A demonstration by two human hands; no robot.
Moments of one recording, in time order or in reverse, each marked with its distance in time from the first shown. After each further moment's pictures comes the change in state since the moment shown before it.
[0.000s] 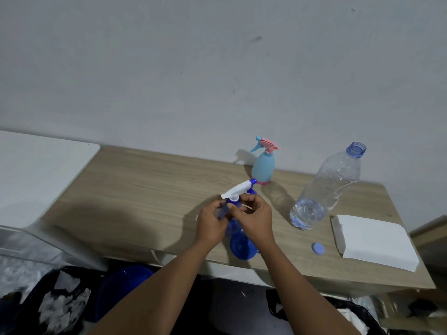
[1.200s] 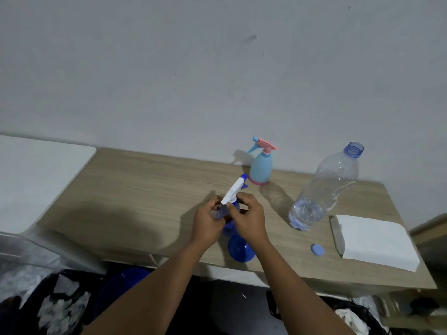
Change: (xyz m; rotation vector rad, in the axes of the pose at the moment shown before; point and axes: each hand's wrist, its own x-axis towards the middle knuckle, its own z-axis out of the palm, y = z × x) left_hand 0.004 0.008 -0.005 -0.075 -0.063 -0.019; right_hand 0.012 0.008 0.007 -0.166 -0.024 -0.067
